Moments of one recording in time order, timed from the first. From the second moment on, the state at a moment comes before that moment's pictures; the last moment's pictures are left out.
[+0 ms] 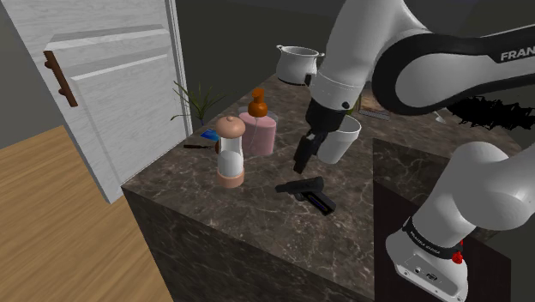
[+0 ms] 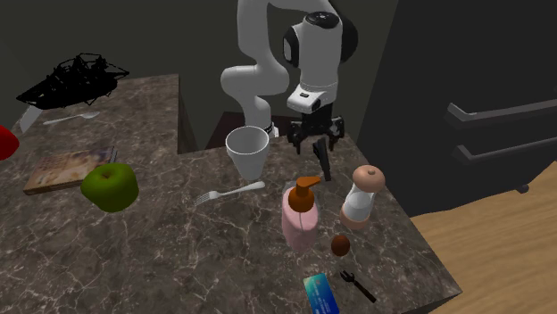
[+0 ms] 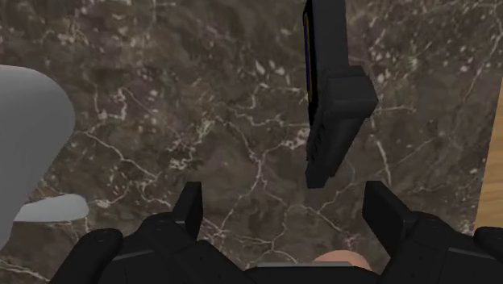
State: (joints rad) arm 0.20 -0.62 0.40 -2.57 0.27 2.08 0.19
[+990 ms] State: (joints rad) arm 0.24 -0.50 0.49 -2.64 0.32 2.27 0.22
